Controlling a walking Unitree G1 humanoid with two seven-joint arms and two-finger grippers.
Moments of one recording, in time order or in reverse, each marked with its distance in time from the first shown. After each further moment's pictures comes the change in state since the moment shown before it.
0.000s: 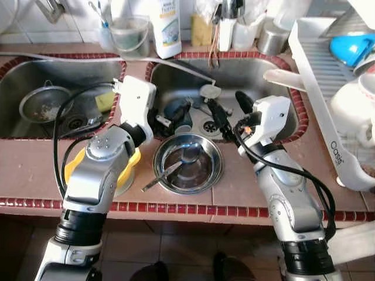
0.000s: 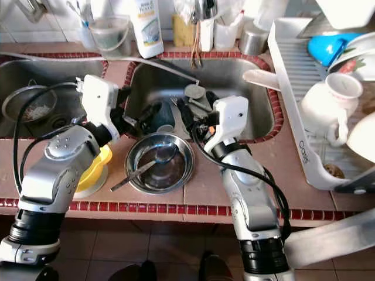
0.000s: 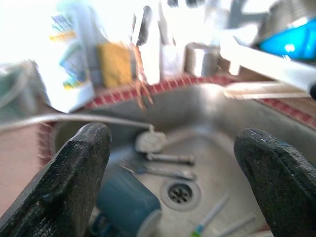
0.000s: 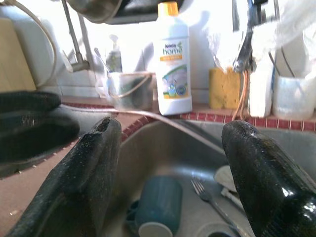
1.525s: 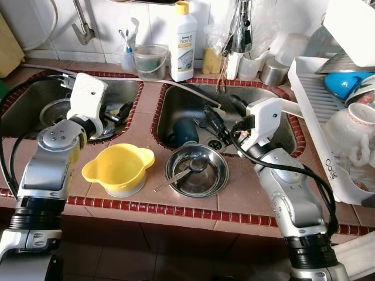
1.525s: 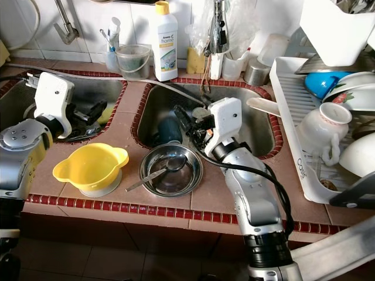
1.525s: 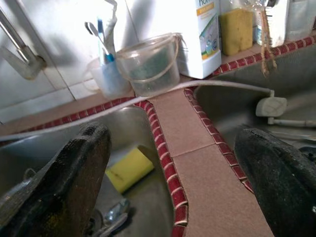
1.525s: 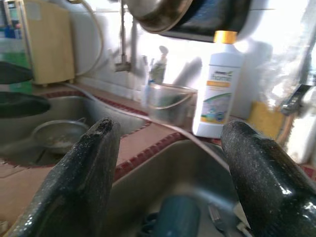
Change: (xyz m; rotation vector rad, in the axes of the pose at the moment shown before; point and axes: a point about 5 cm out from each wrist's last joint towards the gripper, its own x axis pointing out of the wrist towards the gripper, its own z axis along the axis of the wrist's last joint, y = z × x) left arm -0.037 0.090 -0.022 0.208 0.241 0.247; right arm 0.005 0.004 -0.013 -0.069 0.082 0.128
